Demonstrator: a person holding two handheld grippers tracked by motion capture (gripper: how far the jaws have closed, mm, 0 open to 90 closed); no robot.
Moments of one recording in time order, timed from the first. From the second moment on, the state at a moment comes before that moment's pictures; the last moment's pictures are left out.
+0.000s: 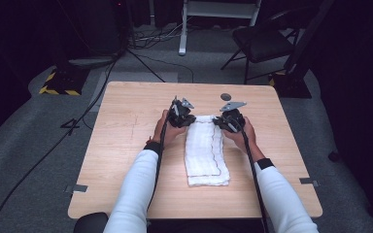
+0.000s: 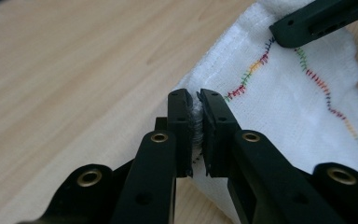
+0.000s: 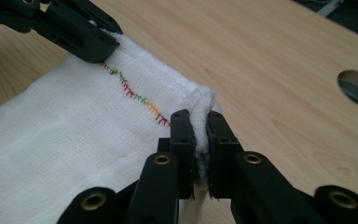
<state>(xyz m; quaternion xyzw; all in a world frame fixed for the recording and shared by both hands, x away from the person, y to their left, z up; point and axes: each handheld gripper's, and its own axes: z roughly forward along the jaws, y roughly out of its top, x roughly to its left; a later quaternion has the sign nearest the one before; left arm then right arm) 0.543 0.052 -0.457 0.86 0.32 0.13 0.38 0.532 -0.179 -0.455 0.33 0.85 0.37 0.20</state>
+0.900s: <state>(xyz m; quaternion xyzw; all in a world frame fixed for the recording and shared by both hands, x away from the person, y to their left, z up) 0.491 0.058 -0.433 0.86 0.24 0.13 0.43 0.494 -0.204 -0.431 0.29 0.85 0.41 0.16</state>
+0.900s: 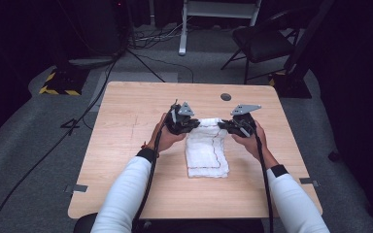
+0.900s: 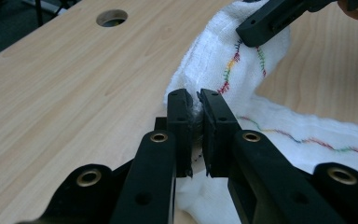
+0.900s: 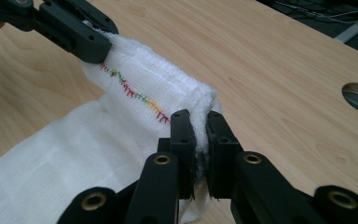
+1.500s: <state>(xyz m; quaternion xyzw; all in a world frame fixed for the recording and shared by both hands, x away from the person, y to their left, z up) 0.428 0.063 -0.450 0.89 0.18 0.10 0.41 0.435 -0.207 -0.444 0.24 0.87 0.41 0.14</state>
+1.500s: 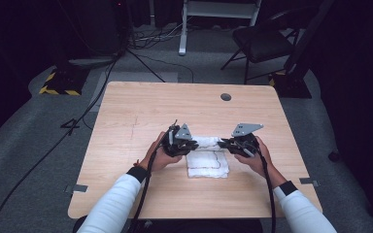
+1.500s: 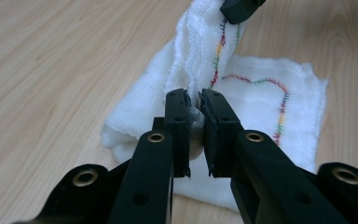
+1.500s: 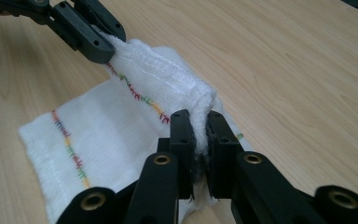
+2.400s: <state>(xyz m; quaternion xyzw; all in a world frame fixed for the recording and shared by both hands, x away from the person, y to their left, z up) 0.374 0.061 -0.472 0.92 0.12 0.09 0.35 0.378 -0.222 -0.472 0.19 0.90 0.37 0.11</state>
